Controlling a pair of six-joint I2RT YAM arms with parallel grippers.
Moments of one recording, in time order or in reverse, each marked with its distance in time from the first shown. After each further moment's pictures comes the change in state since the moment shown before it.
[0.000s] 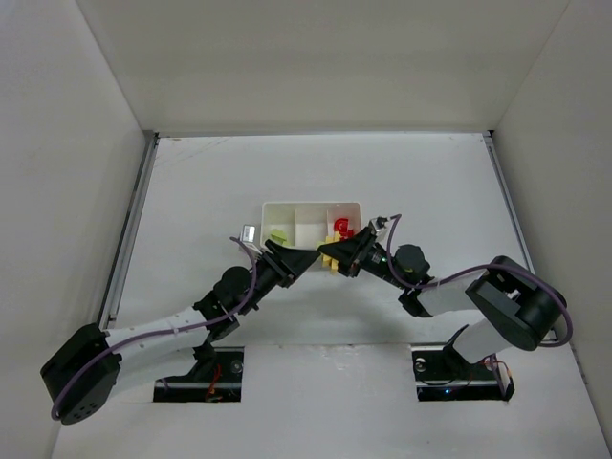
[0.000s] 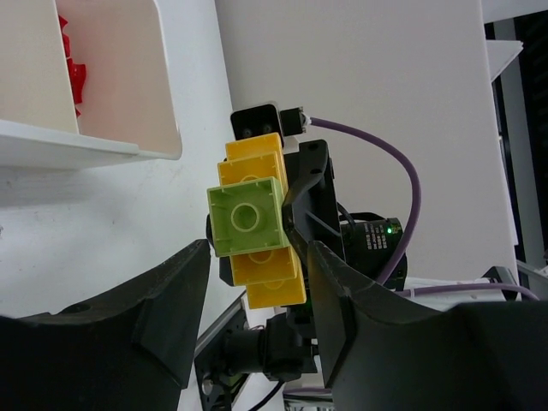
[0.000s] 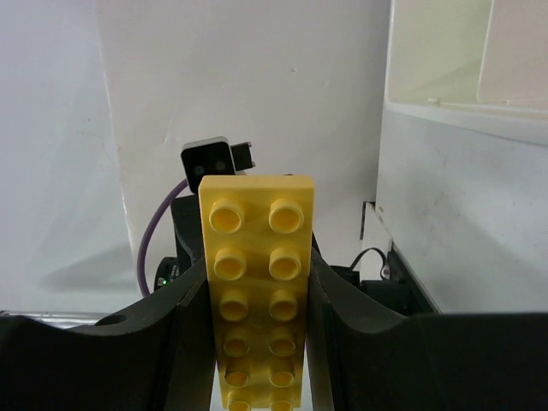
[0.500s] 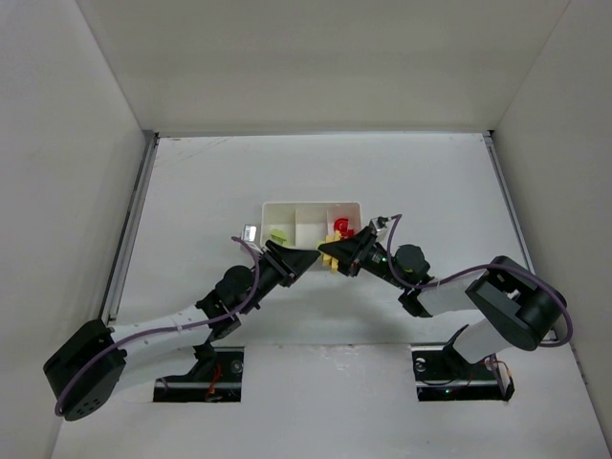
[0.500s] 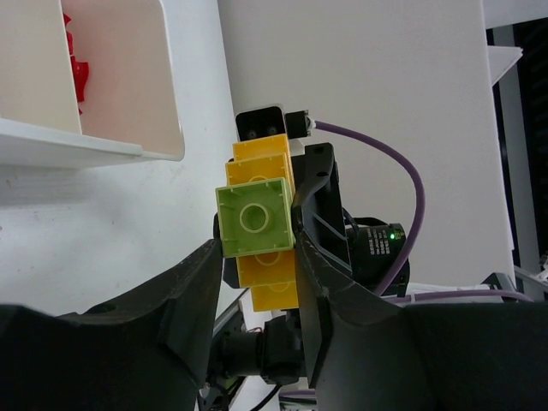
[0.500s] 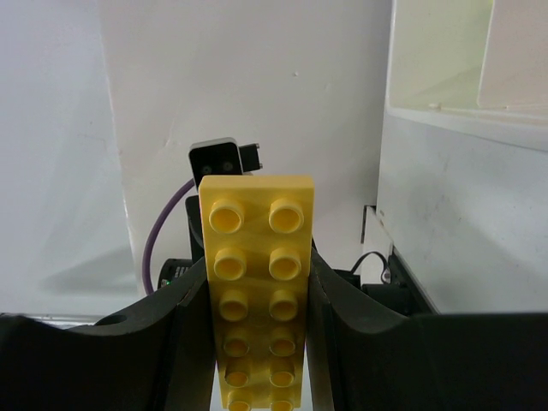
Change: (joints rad) left arm 0.003 0.036 0.000 0.028 0.002 -0.020; right arm 0.003 0.000 0.000 0.004 0.002 0.001
